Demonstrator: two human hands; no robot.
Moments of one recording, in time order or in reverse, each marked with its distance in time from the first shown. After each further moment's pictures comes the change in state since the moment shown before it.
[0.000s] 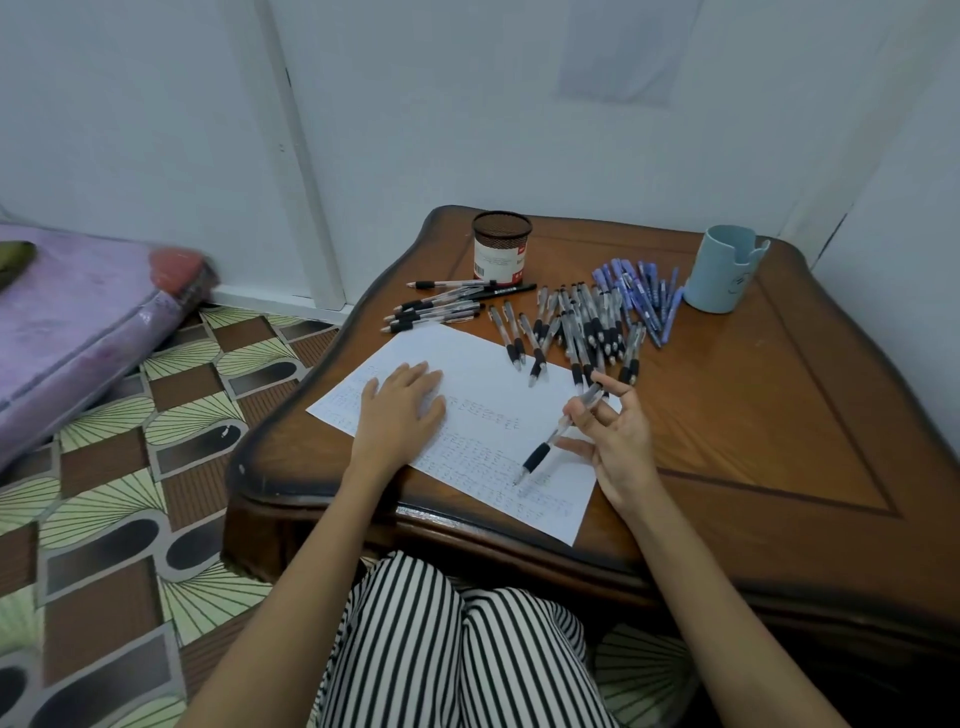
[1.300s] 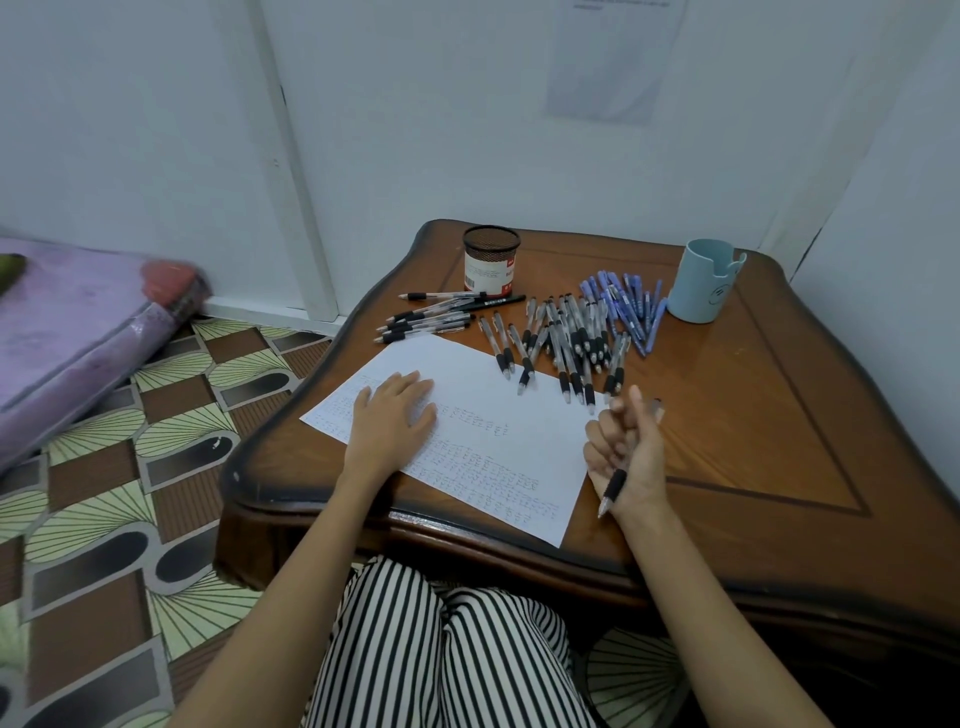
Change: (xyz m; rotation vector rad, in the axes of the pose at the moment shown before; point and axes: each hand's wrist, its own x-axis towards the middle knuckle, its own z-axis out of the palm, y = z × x) left_hand 0.000 0.001 -0.001 -0.009 0.008 0.006; right_hand -0.002 -0.007 -0.012 0.493 0.072 0.074
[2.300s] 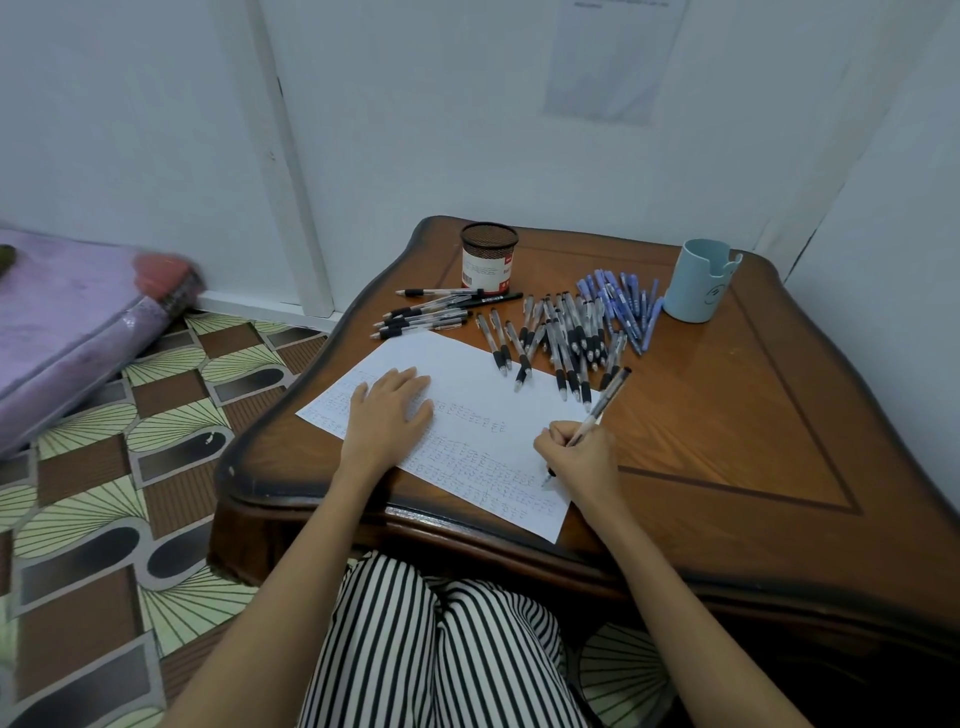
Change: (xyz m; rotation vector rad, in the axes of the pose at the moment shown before) left_hand 0.003 -0.003 0.003 0.012 0.005 0.002; right_hand -0.005 0.028 0.004 -1.228 -0.064 -0.413
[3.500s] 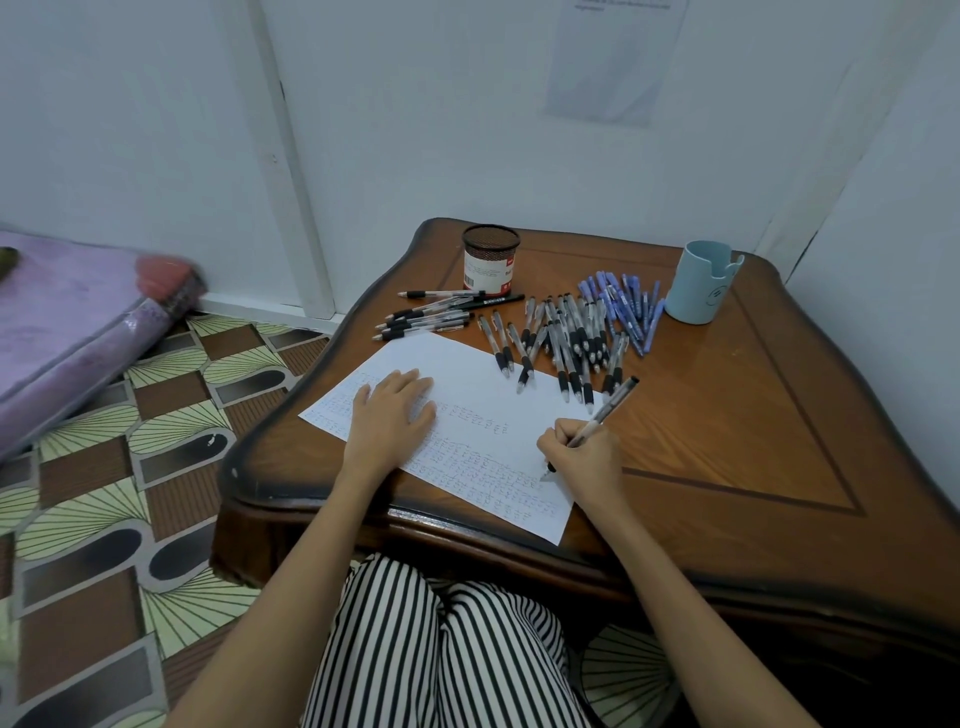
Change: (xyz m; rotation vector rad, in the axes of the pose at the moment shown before) left_hand -0.001 0.002 -0.002 -0.002 0.004 -0.002; right_hand 0.003 0.001 0.000 -0.005 0.008 0.006
